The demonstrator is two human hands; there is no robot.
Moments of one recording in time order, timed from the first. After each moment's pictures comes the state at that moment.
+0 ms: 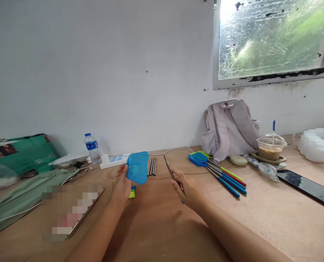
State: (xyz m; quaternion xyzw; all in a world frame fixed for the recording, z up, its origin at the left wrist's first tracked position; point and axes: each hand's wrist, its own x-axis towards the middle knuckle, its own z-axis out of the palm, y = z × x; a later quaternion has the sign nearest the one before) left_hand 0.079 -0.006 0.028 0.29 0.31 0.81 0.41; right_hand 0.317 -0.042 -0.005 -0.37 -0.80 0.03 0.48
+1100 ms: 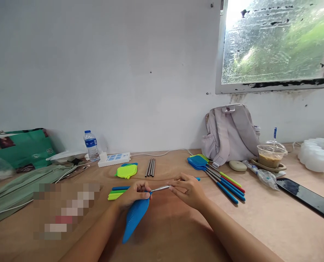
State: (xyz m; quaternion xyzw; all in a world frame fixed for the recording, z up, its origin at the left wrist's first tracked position) left_hand 0.094 -0.035 0.020 0.61 0.36 0.37 0.61; right_hand 0.335 -0.028 0.003 -0.30 -0.84 -0.02 0.45
